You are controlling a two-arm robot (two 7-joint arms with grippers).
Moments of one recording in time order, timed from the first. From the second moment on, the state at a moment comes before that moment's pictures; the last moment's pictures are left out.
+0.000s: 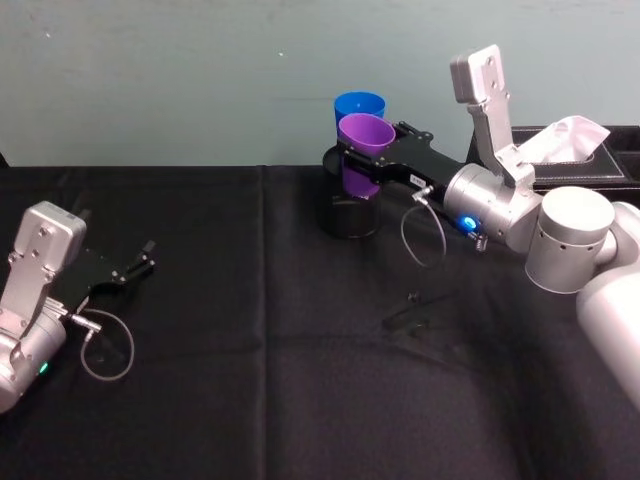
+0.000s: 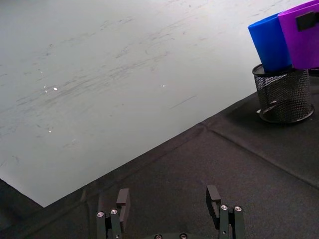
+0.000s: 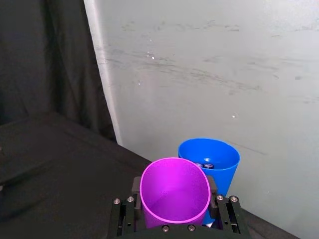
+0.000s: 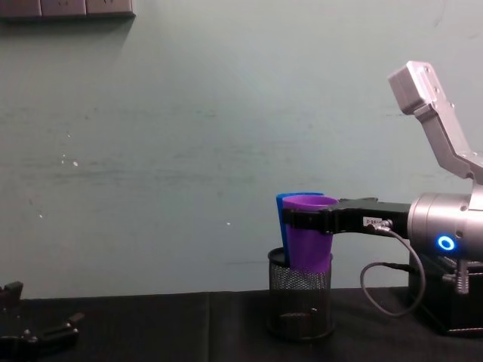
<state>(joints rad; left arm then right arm) -0.20 0.60 0.45 -1.41 -0.25 -0.12 0.03 0.67 0.22 -0.42 -0.99 0.35 0.03 0.47</state>
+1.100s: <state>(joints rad) -0.20 0.60 0.45 -1.41 -0.25 -0.12 0.03 0.73 0.19 -0.41 -0.92 0.34 0.02 0.49</state>
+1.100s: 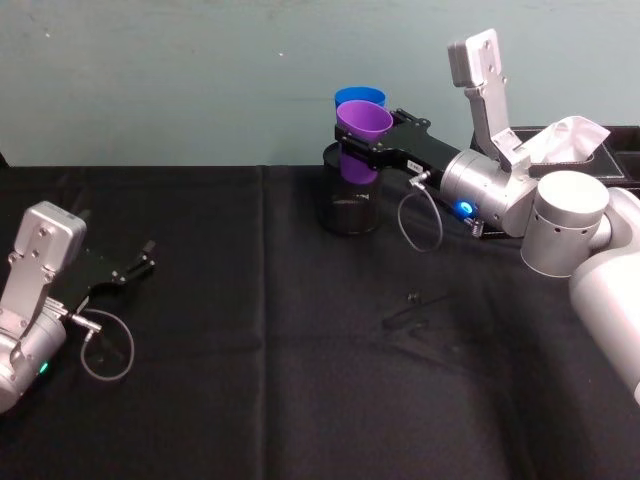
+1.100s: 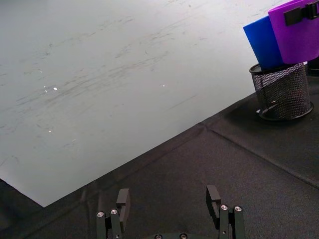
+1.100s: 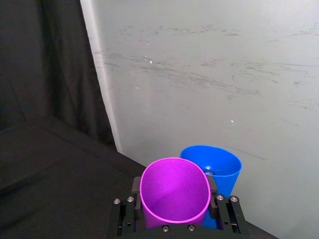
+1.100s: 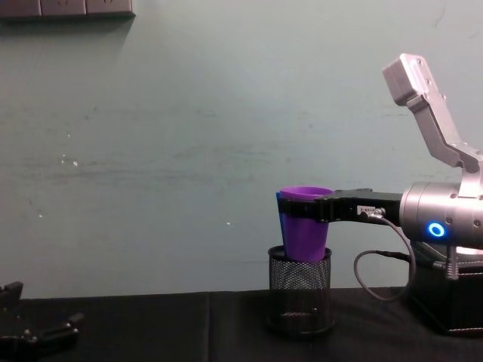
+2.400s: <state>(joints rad) -0.20 0.60 0.45 -1.41 -0.25 -0.12 0.03 0.73 0.19 -0.41 -0.91 0.34 0.02 0.49</state>
